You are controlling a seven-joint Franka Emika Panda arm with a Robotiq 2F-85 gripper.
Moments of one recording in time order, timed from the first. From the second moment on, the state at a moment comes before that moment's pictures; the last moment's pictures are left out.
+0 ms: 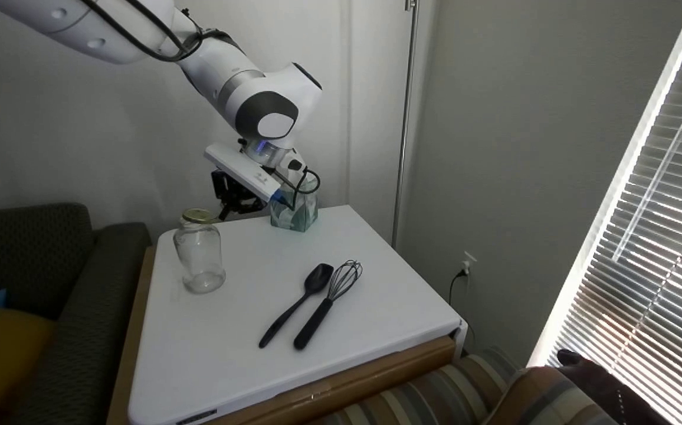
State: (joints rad) arm -0.07 1.03 0.28 -1.09 0.30 1.89 -0.41
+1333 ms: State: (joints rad) arm -0.05 1.03 0.28 -1.09 0.30 1.88 -0.41
